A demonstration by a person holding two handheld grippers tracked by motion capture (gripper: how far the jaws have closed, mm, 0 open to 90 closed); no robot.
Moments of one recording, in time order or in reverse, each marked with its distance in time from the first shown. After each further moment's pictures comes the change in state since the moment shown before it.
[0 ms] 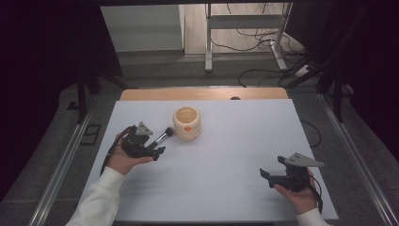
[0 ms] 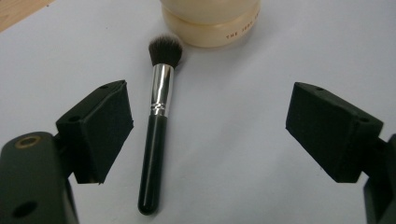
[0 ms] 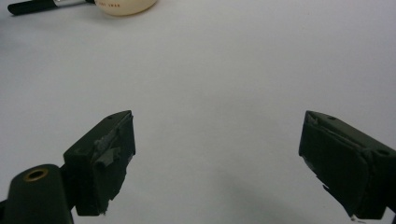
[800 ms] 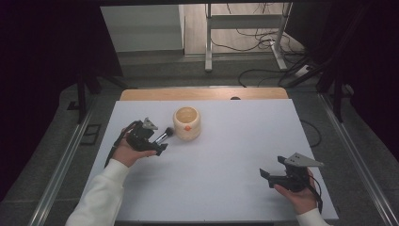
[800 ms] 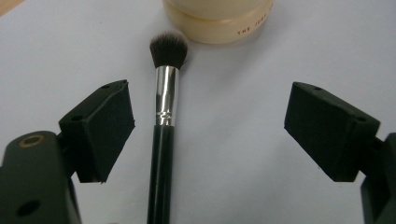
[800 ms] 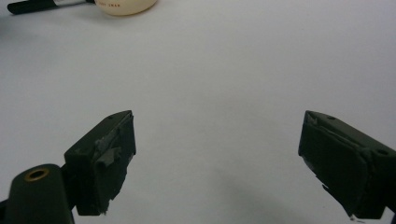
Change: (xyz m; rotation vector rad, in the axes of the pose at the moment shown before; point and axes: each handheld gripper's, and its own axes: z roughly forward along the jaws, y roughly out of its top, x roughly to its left) left arm 0.011 0.015 0.021 0.073 -0.020 0.008; right arm 0.001 0.000 0.000 0.002 -0.001 -0.006
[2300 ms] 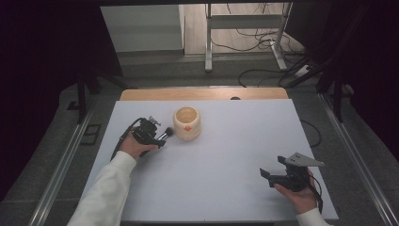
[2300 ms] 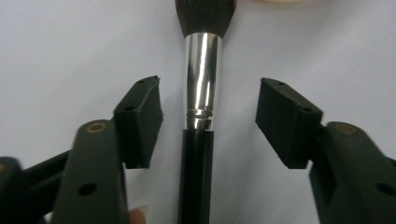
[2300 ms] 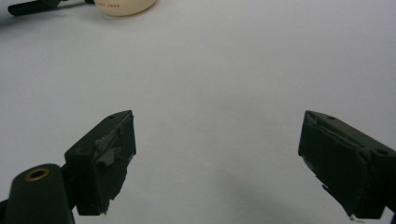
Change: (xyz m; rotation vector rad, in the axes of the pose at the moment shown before) left arm 0.034 0.002 0.056 0.159 -0.036 -0.065; right arm -0.002 -0.001 0.001 -0.002 0.007 0.012
